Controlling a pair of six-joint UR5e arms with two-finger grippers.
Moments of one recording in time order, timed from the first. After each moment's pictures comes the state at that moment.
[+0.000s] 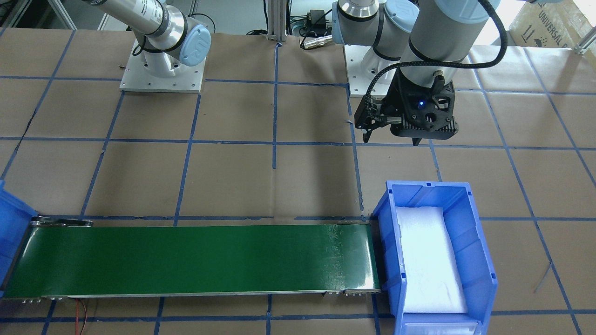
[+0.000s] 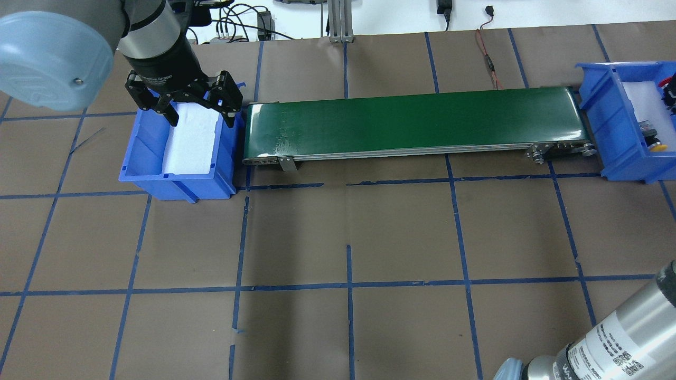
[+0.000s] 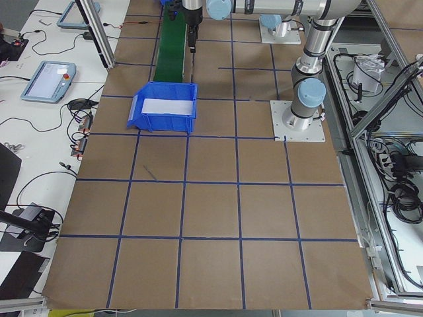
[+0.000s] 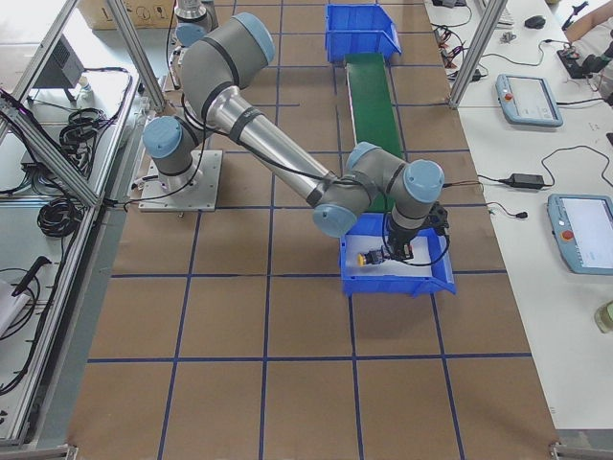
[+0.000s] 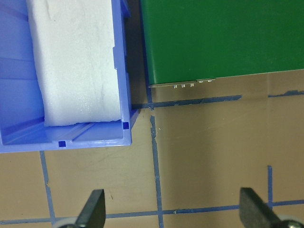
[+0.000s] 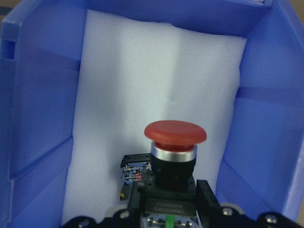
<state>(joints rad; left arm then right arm) -1.62 -1.66 -1.52 -1.54 1.59 0.02 0.92 -0.95 1.23 -1.89 -1.55 -0.81</state>
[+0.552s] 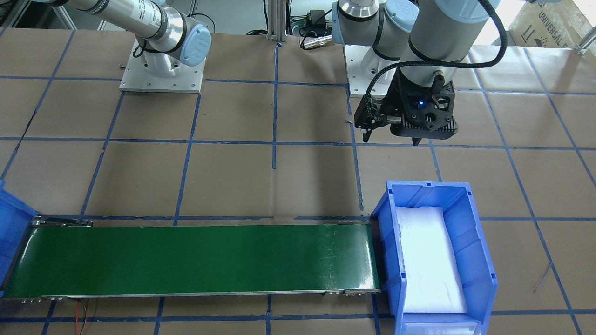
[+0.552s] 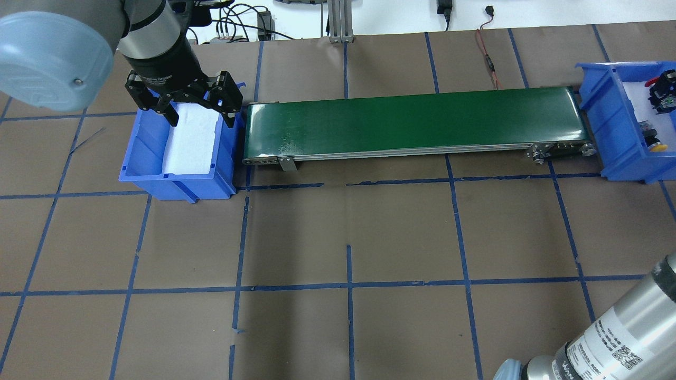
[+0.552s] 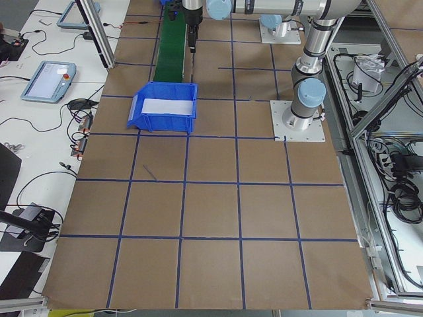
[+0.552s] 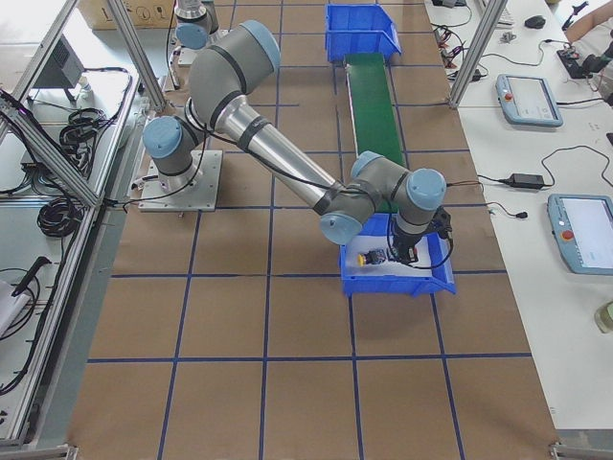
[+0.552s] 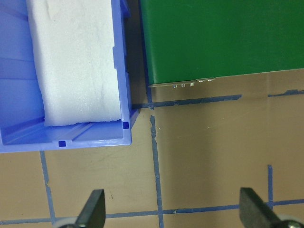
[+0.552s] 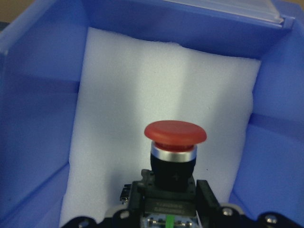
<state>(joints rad) -1.62 -1.66 -1.52 -1.54 1.59 0.02 0.93 -0.91 1.22 -1.93 -1.53 -0.81</state>
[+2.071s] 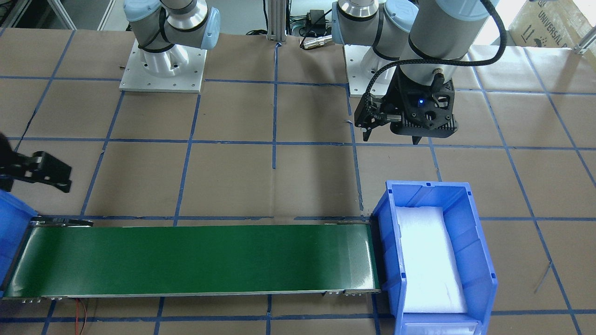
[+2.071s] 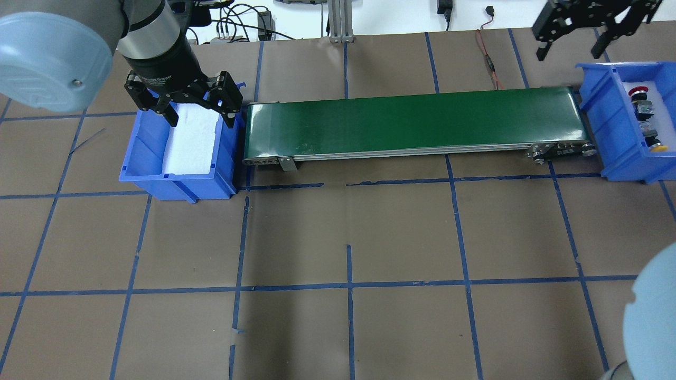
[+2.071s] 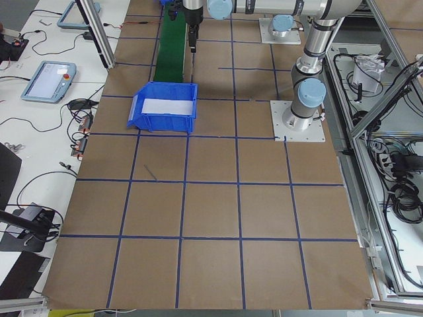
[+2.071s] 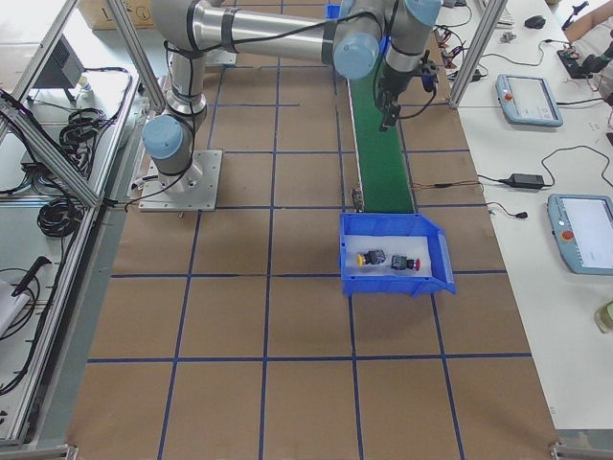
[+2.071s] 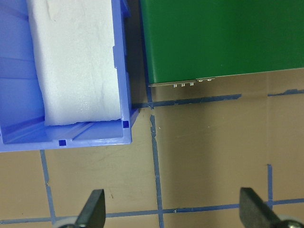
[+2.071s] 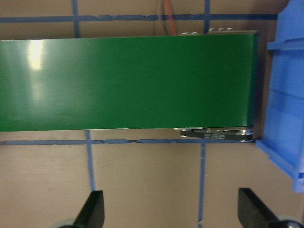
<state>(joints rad) -1.62 -1.65 -1.52 -1.54 1.59 0.02 1.44 -1.25 1.18 -1.43 -1.60 -0.11</state>
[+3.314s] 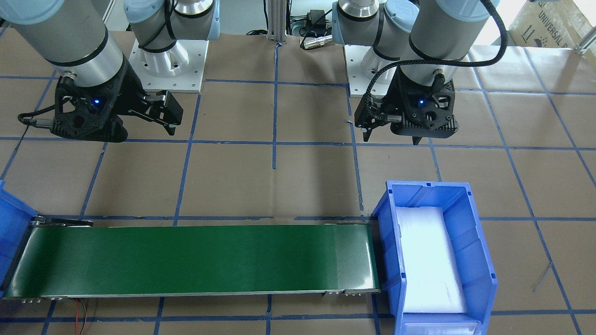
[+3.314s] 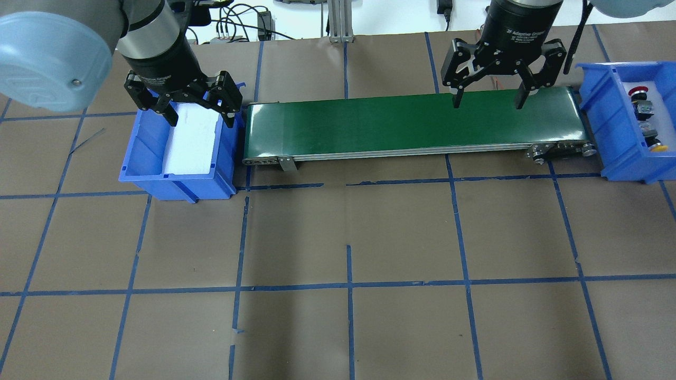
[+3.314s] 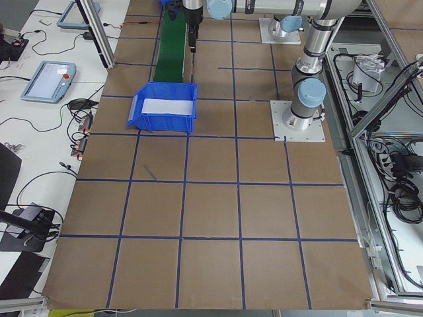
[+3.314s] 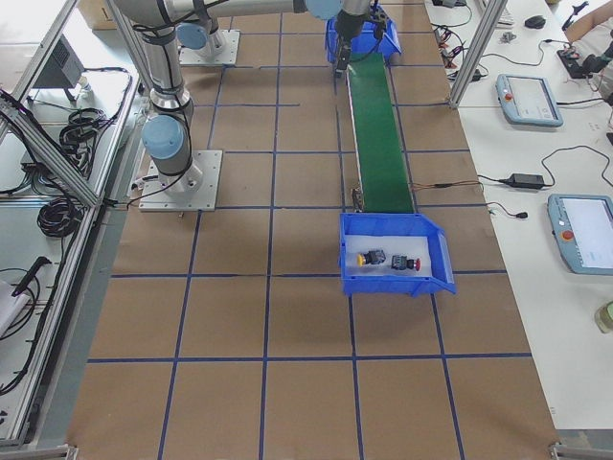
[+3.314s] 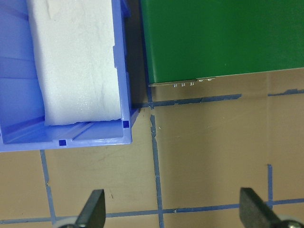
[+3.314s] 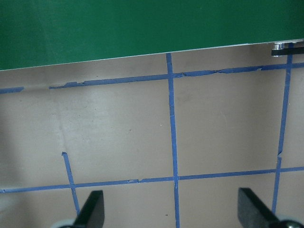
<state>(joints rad) -1.62 -1.66 -1.52 -1.54 1.59 0.02 1.59 -1.41 1.35 -1.37 -1.55 0.10</state>
